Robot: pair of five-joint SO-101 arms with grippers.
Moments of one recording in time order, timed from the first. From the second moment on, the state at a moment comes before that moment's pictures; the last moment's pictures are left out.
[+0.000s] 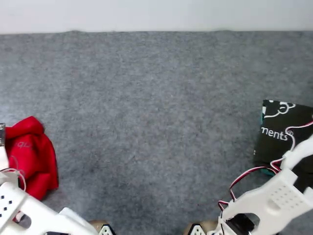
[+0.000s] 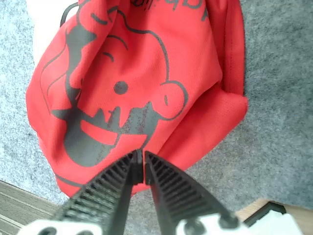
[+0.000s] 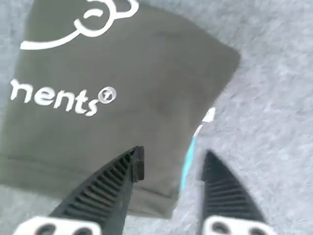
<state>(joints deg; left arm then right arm) -63.4 -49.1 41.1 89.9 -39.8 43.5 22.9 -34.3 89.4 50.4</state>
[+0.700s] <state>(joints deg) -63.4 -49.1 41.1 89.9 -39.8 48.2 37.5 -41.1 99.1 50.3</state>
